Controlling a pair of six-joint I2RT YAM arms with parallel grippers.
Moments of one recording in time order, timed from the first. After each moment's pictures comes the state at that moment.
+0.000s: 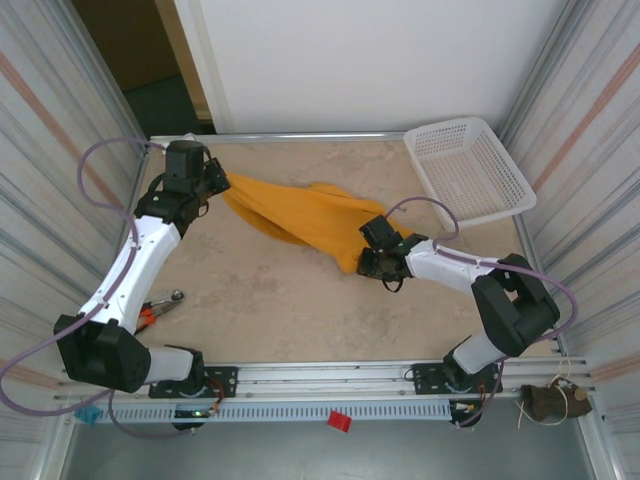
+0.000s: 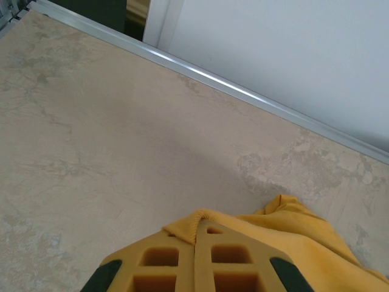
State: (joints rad) left arm -0.21 1.32 1.26 -0.53 -0.17 -0.53; right arm 0.63 1.54 0.84 -0.45 0.06 0.79
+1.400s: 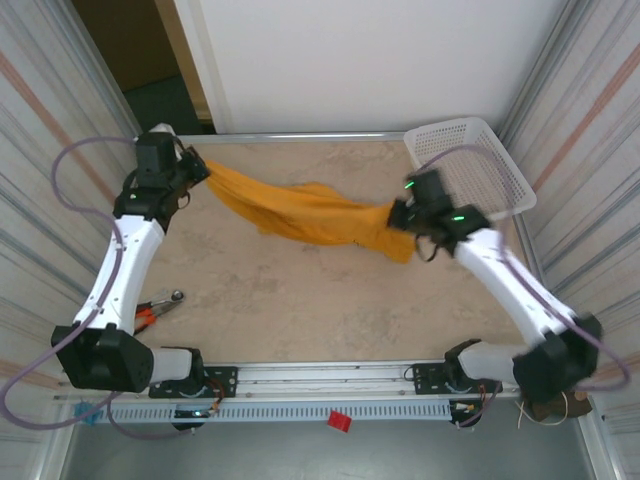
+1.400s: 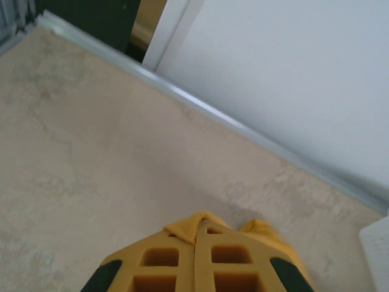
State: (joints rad) left arm -0.08 1.30 1.34 -0.51 -0.03 -0.57; right arm 0.41 1.19 1.23 -0.74 0.08 0.58
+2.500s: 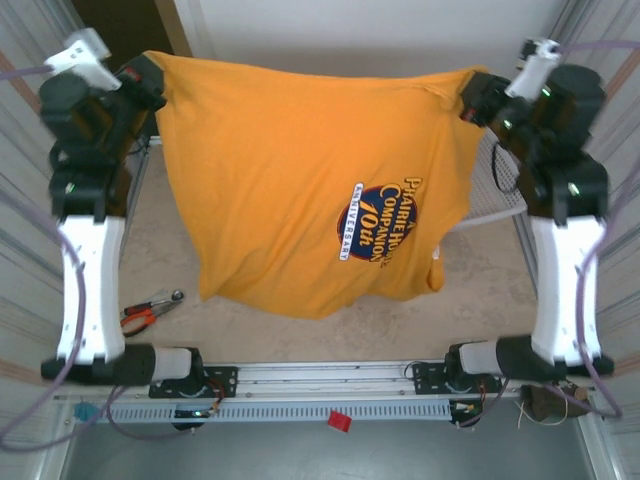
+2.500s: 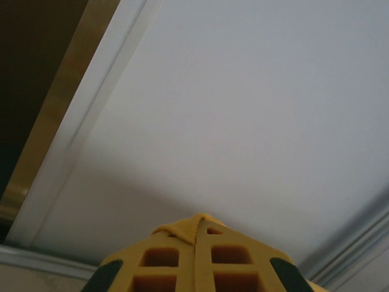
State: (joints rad) left arm -0.01 1.38 1.88 -0.43 0.14 -0.60; right arm 0.10 1.40 2.06 -0.78 -0.18 0.46
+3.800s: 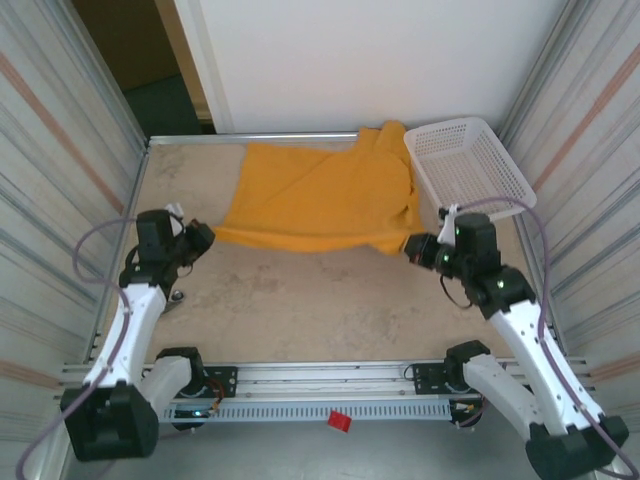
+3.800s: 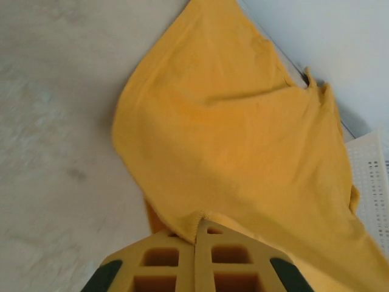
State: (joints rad) left arm 0.05 0.91 0.66 -0.40 0.30 -0.67; right arm 0.33 0.73 0.77 -0.65 -0.26 0.70
